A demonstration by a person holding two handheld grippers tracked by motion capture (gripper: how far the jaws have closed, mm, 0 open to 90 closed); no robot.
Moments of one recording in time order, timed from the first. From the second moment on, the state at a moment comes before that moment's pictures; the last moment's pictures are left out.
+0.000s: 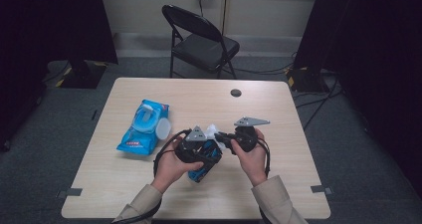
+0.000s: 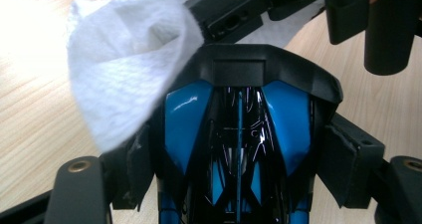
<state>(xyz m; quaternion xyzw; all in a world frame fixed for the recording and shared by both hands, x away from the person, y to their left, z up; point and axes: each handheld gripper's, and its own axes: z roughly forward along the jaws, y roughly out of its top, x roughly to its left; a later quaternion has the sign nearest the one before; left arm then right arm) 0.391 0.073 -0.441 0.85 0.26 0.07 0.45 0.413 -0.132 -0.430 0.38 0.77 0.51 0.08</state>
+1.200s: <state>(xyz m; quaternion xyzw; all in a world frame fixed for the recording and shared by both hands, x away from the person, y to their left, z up) 0.403 0.095 -0.433 0.84 0.29 0.10 0.45 0.391 -0.154 -0.412 0.36 0.75 0.55 0.09</state>
